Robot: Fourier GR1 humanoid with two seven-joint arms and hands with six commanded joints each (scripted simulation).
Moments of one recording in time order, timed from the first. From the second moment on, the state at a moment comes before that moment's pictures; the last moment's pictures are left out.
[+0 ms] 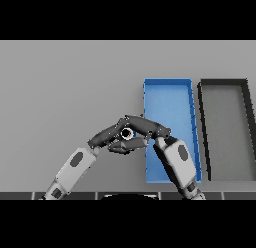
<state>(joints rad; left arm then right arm) -0.34 0.16 -0.51 -1.51 -0.02 -0.33 -0.08 -0.48 0.05 0.26 -1.77 -0.23 0.67 0.34</state>
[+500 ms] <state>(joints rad) -0.28 0.17 -0.51 -1.56 0.02 -0.32 0.07 -0.53 0.08 0.18 -1.79 -0.59 0.59 0.50</state>
